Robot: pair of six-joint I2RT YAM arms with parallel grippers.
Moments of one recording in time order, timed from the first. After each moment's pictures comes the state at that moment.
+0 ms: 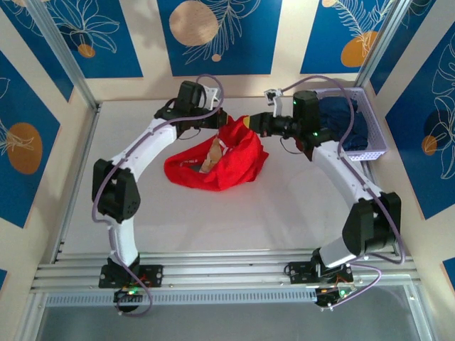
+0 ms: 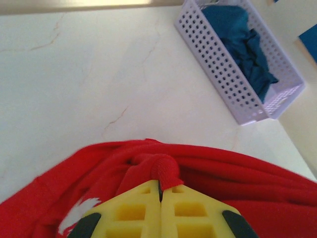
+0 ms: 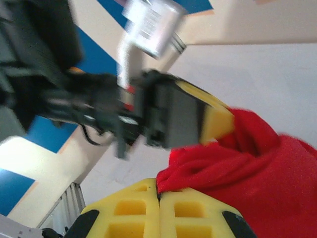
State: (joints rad) left arm -0.47 1.90 1.79 -0.50 0.40 -0.31; right arm 0.27 1.47 1.26 -0.18 -0.77 0.40
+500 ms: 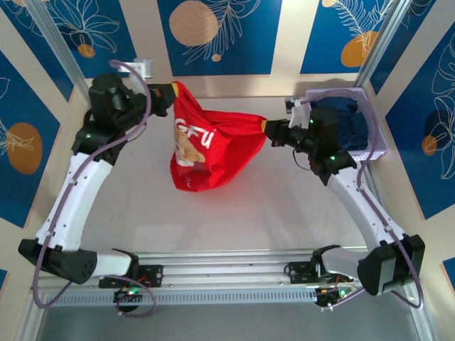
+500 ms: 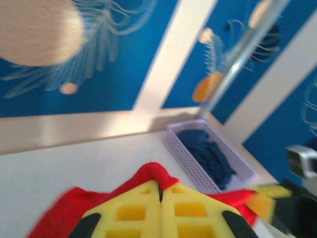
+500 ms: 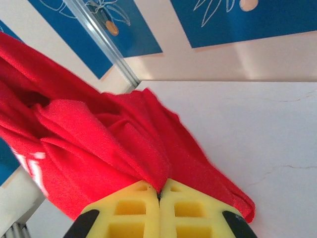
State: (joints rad) left arm -0.29 1.31 1.61 -0.44 0.33 -0.37; right arm 0.26 1.18 1.07 -0.16 -0.49 0.37
